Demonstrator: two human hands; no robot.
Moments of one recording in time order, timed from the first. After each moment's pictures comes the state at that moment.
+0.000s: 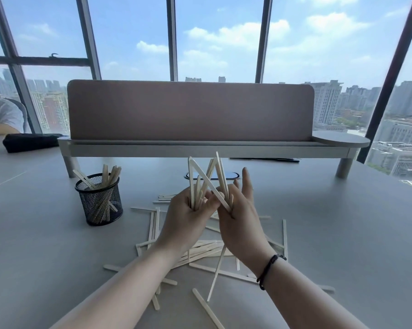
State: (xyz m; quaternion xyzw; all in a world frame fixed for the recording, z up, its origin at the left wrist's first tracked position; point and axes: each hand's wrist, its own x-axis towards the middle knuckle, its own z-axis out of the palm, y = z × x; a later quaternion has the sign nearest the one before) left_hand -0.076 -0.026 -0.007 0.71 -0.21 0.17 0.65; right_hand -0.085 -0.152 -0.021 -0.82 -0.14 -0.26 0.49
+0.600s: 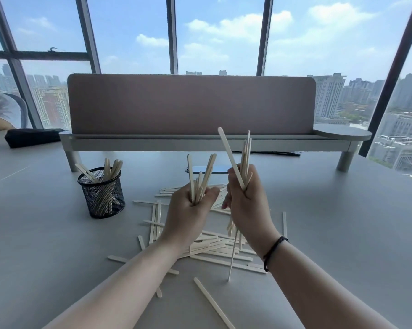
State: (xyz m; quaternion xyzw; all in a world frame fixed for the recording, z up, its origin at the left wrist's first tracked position) left_hand -0.074 -0.028 -0.015 0.72 -0.19 0.20 0.63; right_hand -0.078 -0.157 -0.007 -0.71 -0.11 -0.31 0.62
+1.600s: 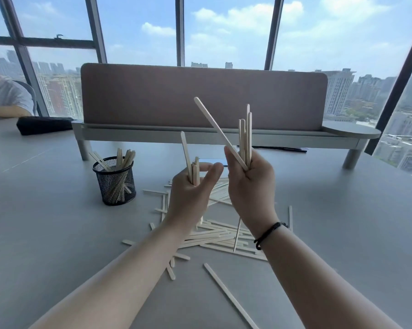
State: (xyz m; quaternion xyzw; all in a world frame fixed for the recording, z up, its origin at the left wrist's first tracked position) left_hand -0.080 -0.015 0.001 0.65 -0.15 0.16 0.72; right_hand -0.103 -0.127 0.035 -0.72 -0.10 -0.39 0.56
